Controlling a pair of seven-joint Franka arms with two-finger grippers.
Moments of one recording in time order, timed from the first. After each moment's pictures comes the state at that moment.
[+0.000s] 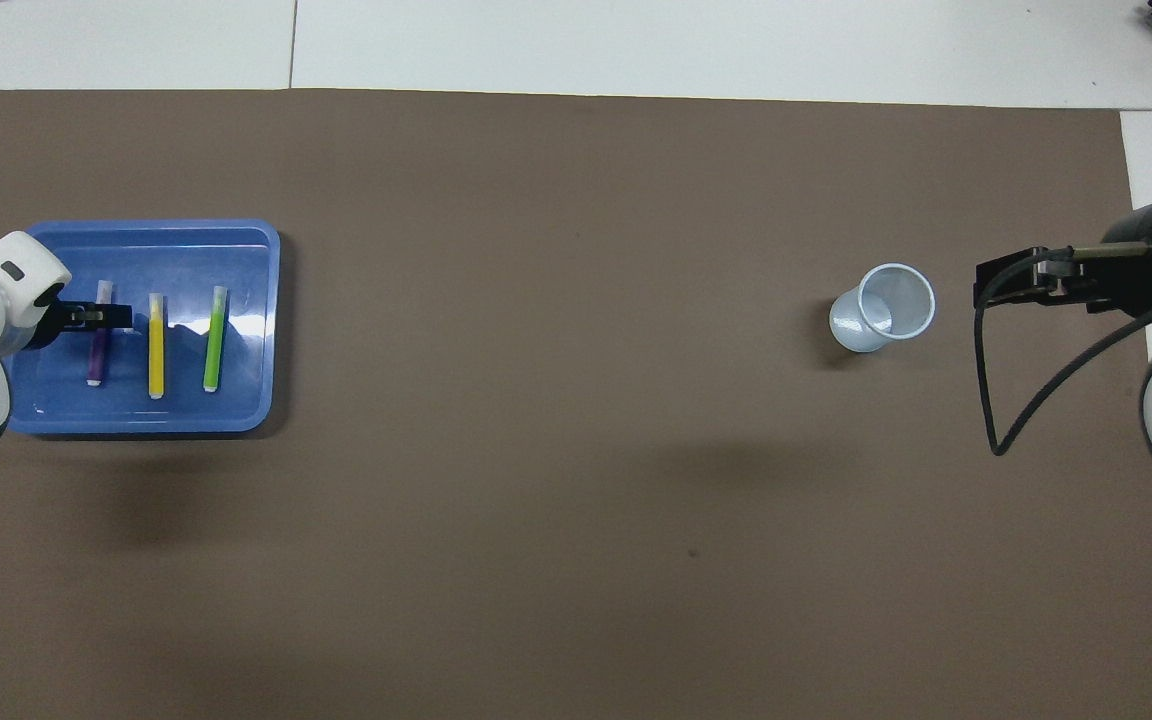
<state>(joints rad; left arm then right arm) 0.50 0.37 -0.30 -2.01 0.21 2.57 0.12 0.11 0.02 -0.06 -1.59 0.01 1.67 0.11</state>
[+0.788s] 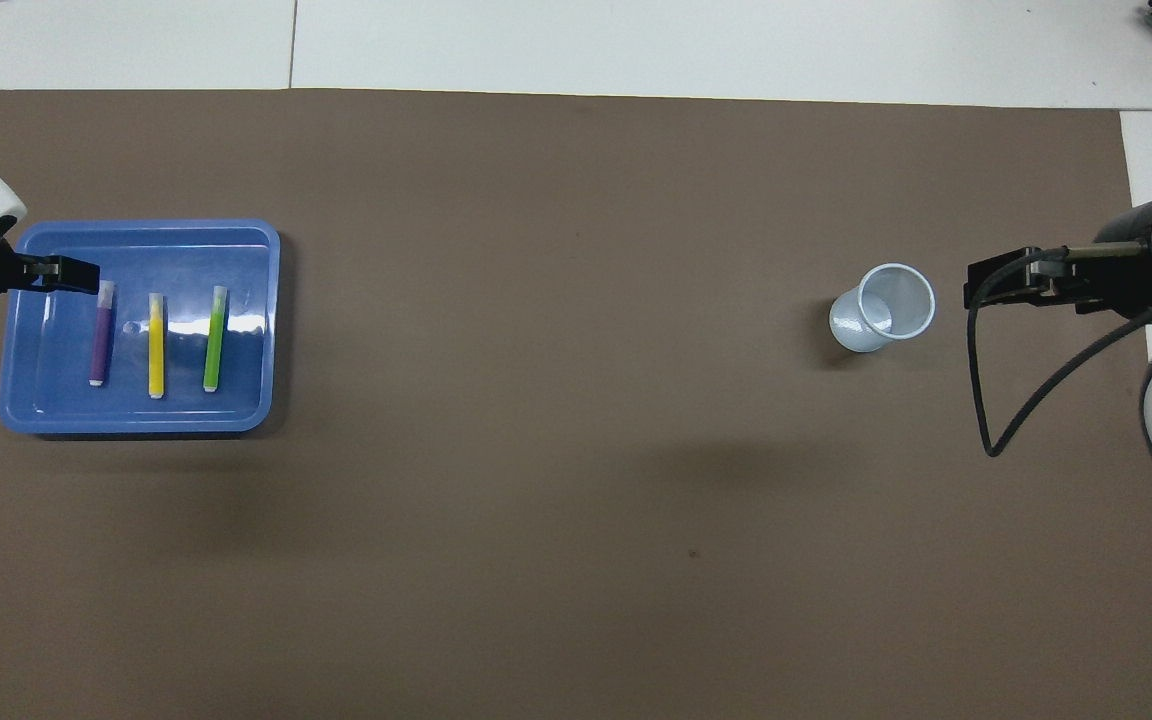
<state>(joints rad) 0.43 0.25 -0.34 -1.79 0.20 2.14 0.06 0.12 0.02 -0.06 -1.59 0.02 1.67 0.11</state>
